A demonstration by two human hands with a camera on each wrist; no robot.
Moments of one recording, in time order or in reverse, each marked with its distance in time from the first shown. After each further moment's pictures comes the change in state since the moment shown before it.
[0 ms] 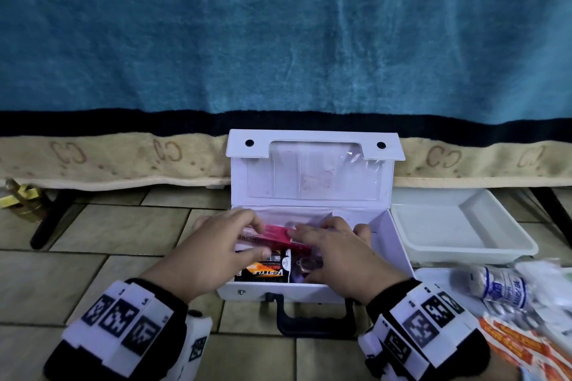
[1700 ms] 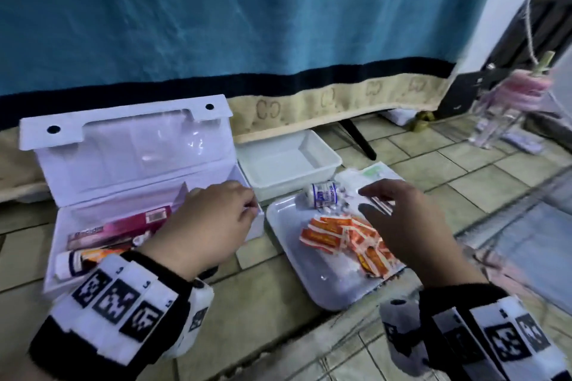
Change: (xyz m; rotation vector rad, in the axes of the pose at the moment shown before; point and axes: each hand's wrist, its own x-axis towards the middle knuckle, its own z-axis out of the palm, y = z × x) left_hand 0.011 0.154 0.063 0.192 -0.112 0.407; right_hand -0.230 0.085 -0.033 0.249 0.678 0.772
